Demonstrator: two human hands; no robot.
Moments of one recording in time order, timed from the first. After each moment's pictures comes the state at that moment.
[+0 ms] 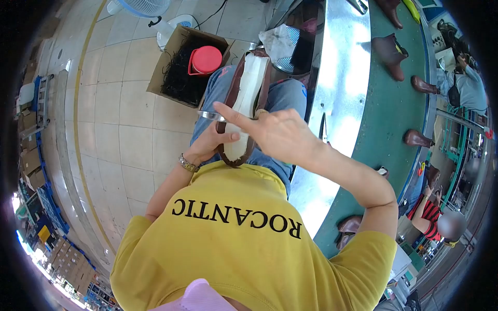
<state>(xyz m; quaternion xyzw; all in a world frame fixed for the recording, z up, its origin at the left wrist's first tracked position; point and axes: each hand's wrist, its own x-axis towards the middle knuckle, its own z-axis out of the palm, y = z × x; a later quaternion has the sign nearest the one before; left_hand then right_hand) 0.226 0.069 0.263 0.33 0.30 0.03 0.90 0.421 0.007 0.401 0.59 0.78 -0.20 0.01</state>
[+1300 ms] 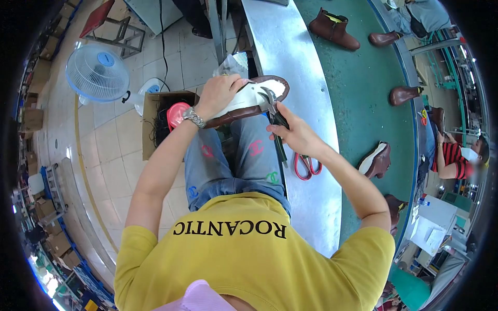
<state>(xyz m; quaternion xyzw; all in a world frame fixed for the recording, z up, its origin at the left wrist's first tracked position) 0.466 0.168 0.287 0.93 0.12 0.06 0.34 0.529 -0.075 0.364 0.76 0.25 -0.46 -0.37</state>
